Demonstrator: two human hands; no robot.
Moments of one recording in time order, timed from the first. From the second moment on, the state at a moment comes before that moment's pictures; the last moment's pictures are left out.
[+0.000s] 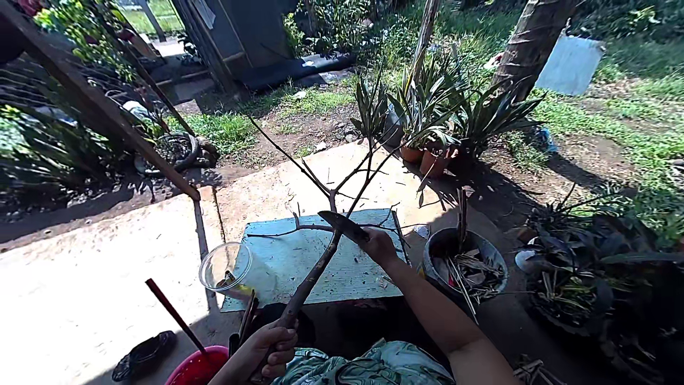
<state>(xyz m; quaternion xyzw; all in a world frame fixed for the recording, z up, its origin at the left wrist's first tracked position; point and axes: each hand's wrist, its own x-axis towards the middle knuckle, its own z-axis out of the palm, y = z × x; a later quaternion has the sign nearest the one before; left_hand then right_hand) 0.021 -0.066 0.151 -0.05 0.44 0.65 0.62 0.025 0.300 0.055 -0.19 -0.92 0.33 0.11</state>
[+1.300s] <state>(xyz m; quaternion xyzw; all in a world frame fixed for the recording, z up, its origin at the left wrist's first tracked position) 0.031 -0.076 0.119 -0.04 0.49 0.64 0.59 0.023 0.285 0.071 -0.16 -0.96 0.25 -0.03</state>
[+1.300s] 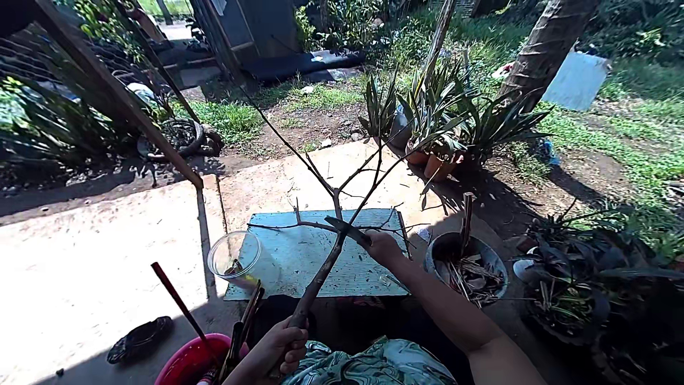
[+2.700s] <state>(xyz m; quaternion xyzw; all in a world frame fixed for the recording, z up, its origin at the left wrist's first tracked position) 0.024 -0.016 0.156 0.21 0.92 0.22 0.26 0.065 0.245 0.025 -0.28 -0.83 0.43 0.20</state>
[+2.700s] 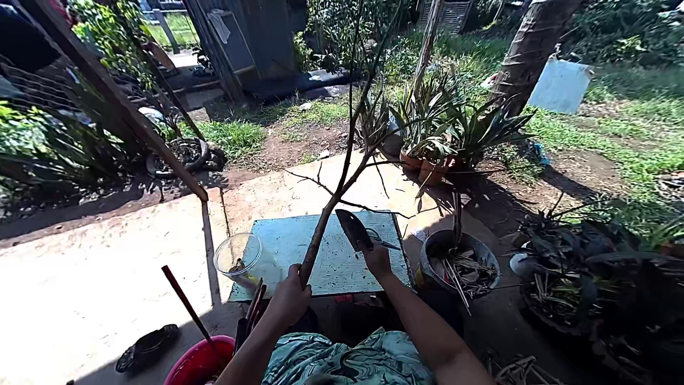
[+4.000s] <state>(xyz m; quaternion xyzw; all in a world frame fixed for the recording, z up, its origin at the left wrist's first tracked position) 0.054 -0.004 0.168 0.26 0.90 0.17 0.31 0.133 0.241 0.097 -0.02 -0.90 0.41 0.15</state>
